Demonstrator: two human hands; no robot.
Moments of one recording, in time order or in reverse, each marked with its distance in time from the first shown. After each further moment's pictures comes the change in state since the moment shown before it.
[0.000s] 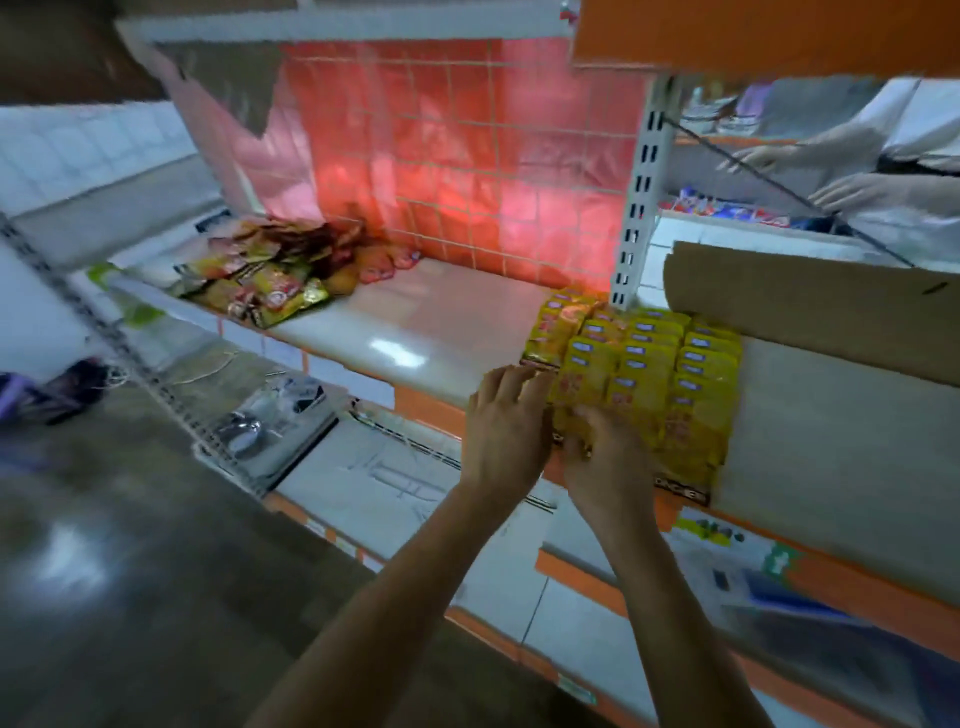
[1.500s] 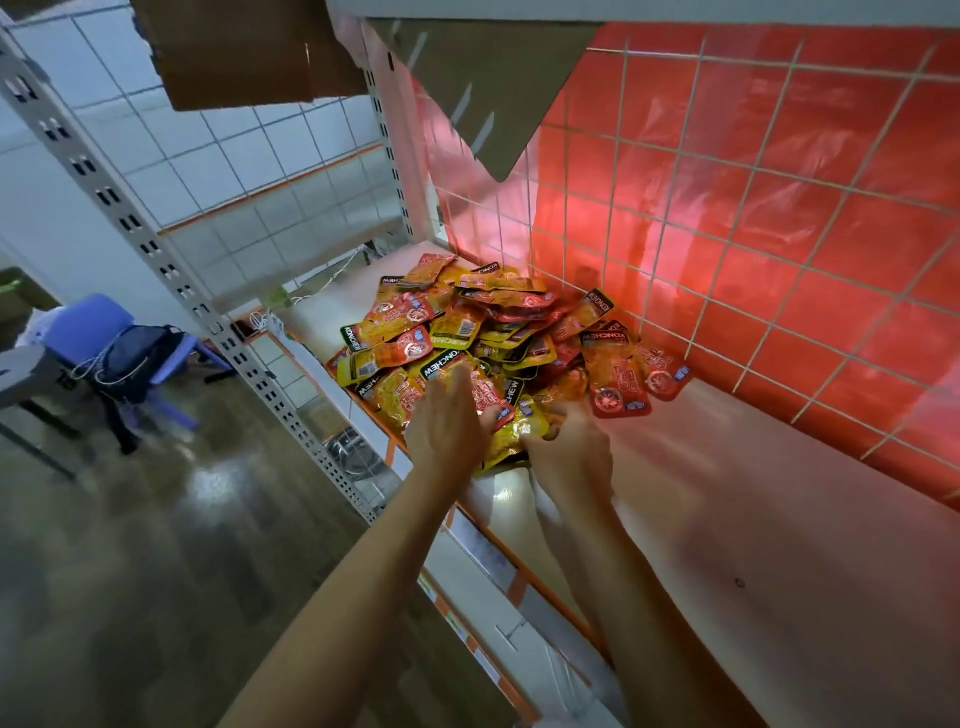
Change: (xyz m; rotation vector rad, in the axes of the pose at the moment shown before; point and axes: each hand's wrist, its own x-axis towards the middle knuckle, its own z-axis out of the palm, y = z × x) left_hand 0.157 -0.434 -0.038 0.259 -0.193 -0.711; right_hand 0.243 -0.222 0.341 0.161 -0.406 0.258
